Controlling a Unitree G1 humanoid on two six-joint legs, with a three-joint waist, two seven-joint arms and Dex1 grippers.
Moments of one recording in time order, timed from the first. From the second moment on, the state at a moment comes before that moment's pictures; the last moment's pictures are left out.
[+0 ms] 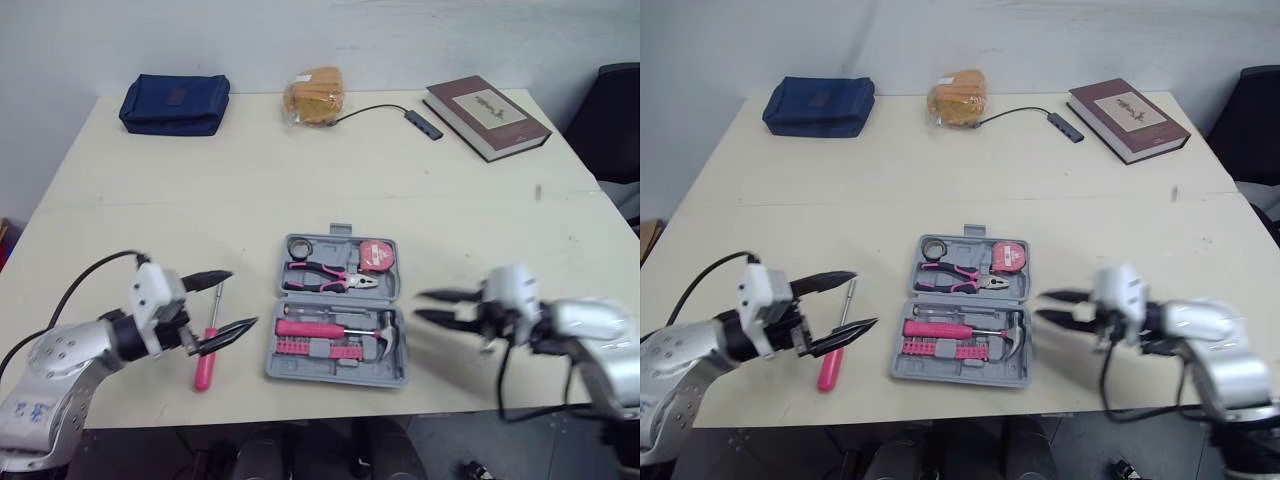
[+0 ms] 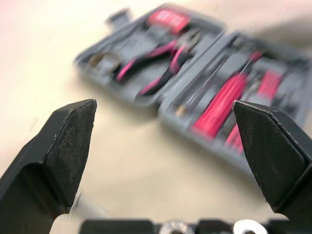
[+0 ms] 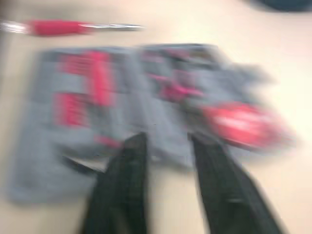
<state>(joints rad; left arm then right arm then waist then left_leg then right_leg) 0.21 0.72 0.39 -0.39 -0.49 0.28 -0.86 -0.09 -0.86 -0.29 -0.03 0.46 -0.02 1.22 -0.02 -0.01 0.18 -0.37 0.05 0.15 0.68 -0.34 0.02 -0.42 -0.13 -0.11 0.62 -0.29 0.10</state>
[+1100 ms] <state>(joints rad) 0.45 0.57 0.72 -0.17 -0.48 0.13 -0.65 -0.13 -0.87 -0.46 0.61 0.48 -0.42 1.23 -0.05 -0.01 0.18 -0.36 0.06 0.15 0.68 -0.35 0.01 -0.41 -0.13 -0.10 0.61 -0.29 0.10</state>
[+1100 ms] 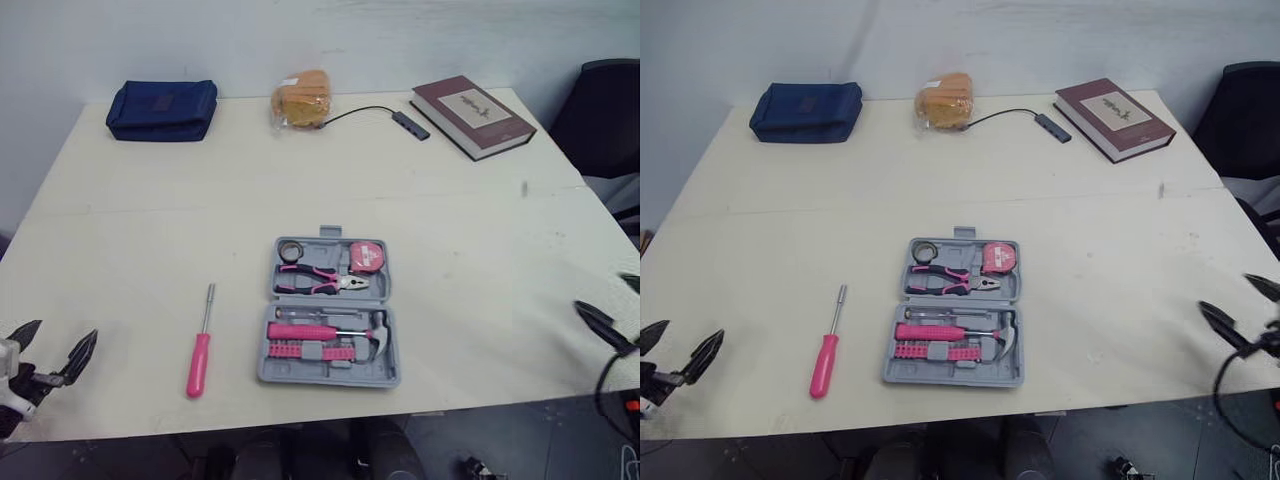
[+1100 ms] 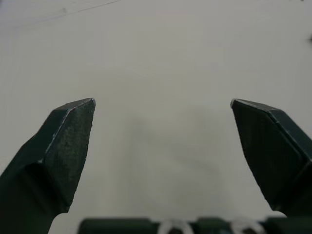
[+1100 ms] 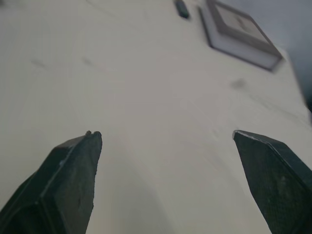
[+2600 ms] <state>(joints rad) 0.29 0.52 0.33 -0.86 -0.47 0.82 -0.27 -0.06 -0.66 -0.11 -0.16 0.59 -0.20 1.40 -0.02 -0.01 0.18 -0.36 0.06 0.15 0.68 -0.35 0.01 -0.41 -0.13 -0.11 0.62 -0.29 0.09</state>
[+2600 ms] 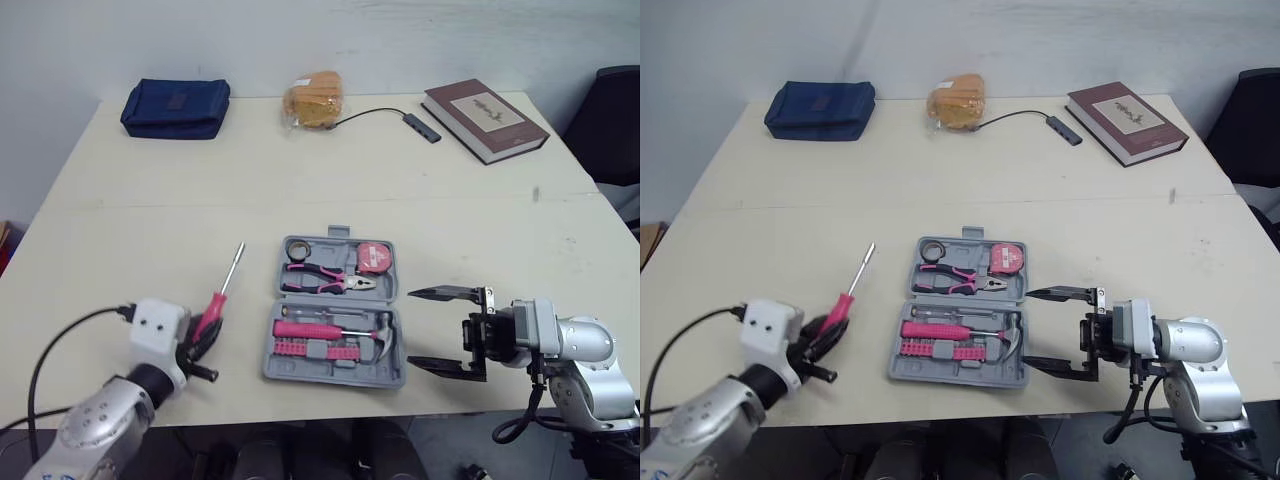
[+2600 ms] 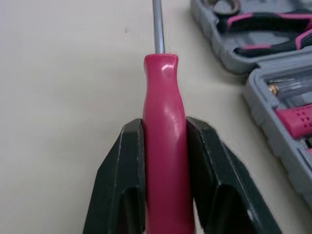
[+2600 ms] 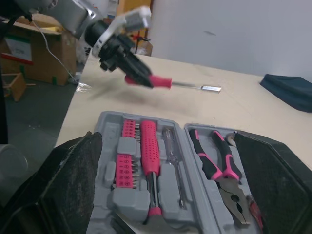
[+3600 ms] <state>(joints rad) -0.21 0.85 -0.30 -0.57 -0.20 0.45 -1.03 0.23 -0.75 -0.27 -0.44 0.60 -0.04 1.19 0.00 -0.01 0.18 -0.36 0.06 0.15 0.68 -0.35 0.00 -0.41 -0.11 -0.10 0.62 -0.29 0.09</state>
